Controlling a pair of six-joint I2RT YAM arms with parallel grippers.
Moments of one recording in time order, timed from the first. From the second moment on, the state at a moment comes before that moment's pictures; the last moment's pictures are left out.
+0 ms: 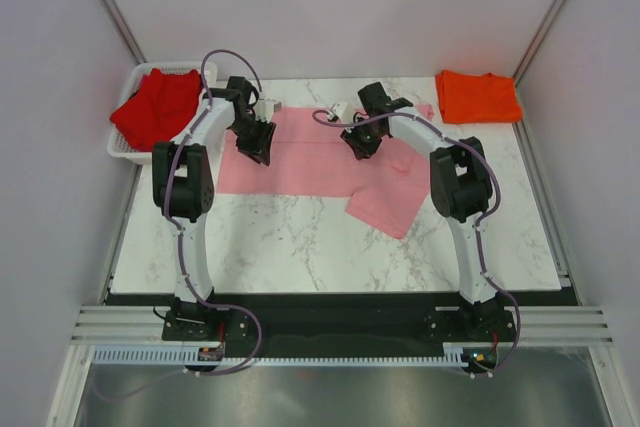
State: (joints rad) left arm -0.14 2.19 1.86 -1.01 0.33 0.28; right arm 0.40 2.29 1.90 -0.71 -0.29 -0.62
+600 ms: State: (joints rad) left arm -0.14 2.19 1.86 -1.01 0.33 0.28; right arm 0.41 2.33 1.92 -0.69 -0.27 -0.61
